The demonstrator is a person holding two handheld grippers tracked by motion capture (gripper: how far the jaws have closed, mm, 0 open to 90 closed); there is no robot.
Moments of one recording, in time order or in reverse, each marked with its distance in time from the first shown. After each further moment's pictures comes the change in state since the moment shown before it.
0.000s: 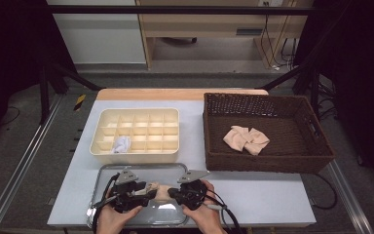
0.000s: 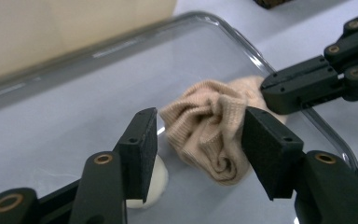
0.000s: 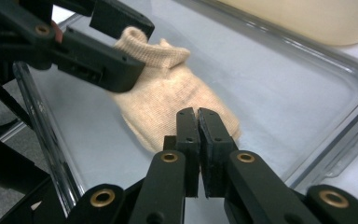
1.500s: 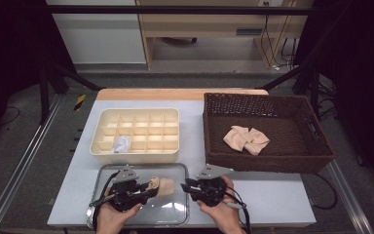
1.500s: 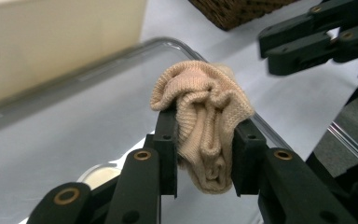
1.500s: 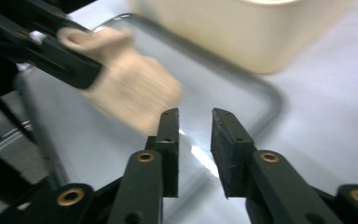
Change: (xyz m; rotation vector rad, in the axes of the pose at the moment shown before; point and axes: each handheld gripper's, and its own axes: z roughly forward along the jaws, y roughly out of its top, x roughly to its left) left arm -0.008 0.017 -0.019 -0.042 -0.086 0.025; right arm -0.024 0.000 -0.052 -0.108 -0.065 -0.027
